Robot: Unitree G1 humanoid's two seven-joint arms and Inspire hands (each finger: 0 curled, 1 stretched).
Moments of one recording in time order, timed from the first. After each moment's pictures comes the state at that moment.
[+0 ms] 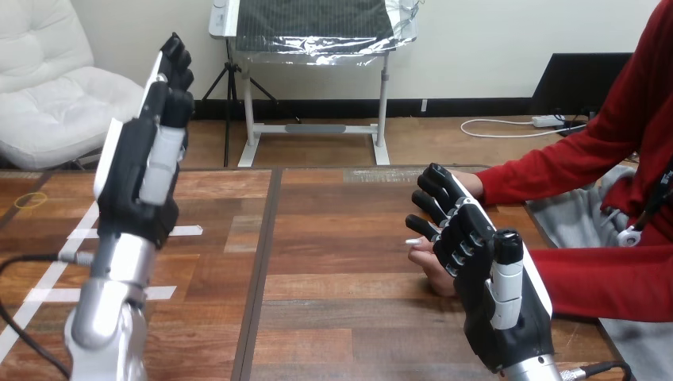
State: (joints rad) left arm -0.24 0.17 0.19 0.32 -0.19 -0.48 -0.30; right arm 0.12 -0.01 -0.01 0.23 0.26 -0.54 0.44
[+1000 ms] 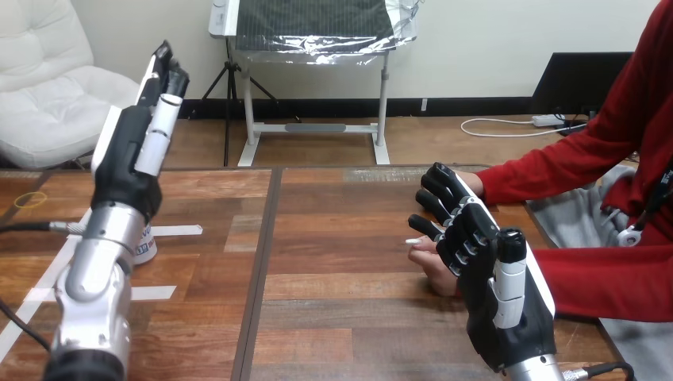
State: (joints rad) left arm -0.59 0.33 0.21 0.93 -0.08 -0.51 -0.25; right arm 0.12 -0.01 -0.01 0.23 0.26 -0.54 0.42
